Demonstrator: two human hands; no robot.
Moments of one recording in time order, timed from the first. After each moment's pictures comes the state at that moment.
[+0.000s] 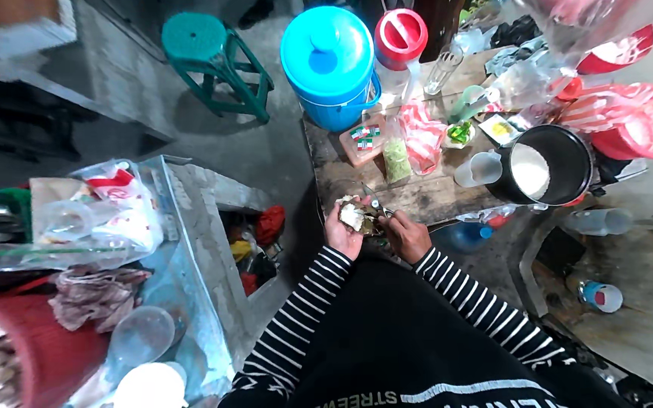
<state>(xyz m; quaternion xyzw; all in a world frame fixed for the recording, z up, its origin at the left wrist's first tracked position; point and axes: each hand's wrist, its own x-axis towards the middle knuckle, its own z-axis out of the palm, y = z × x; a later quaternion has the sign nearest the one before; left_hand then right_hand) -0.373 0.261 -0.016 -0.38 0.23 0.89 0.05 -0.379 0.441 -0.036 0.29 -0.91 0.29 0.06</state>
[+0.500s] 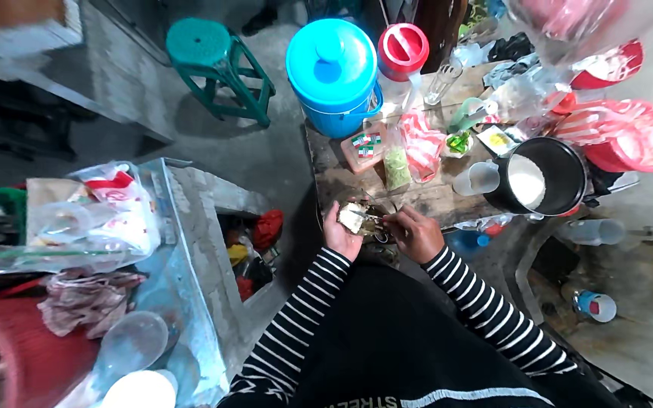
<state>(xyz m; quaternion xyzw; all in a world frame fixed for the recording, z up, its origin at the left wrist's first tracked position) -0.385 0.256 -0.013 -0.36 0.23 0.91 0.04 -0.405 0.443 0.008 0.26 -0.92 0.30 0.00</state>
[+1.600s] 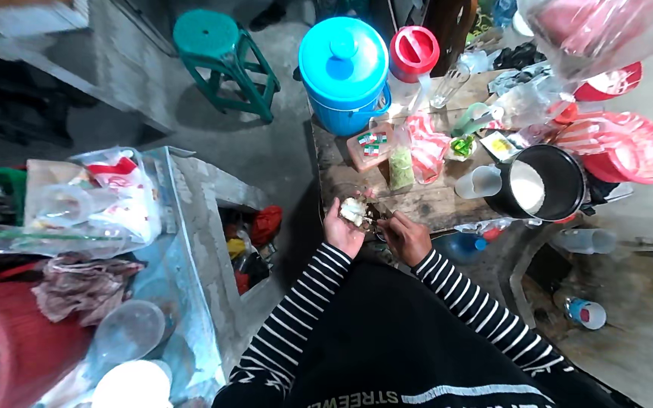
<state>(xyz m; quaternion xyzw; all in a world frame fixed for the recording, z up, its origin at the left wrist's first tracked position) -0.379 0.246 -0.007 -0.34 0.20 0.92 0.06 -0.388 0.425 -0.014 0.29 -0.90 0.31 0.02</state>
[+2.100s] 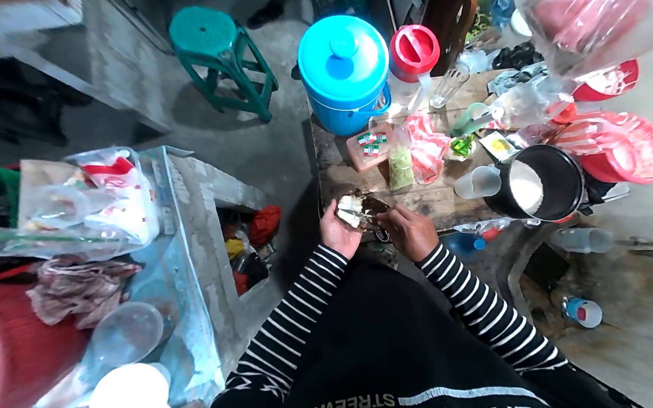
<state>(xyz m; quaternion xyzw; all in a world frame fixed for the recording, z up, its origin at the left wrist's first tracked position) -0.379 0.239 -0.010 -0.38 0.21 0.90 0.04 -0.405 0.421 0.013 0.31 -0.92 0.25 -0.01</state>
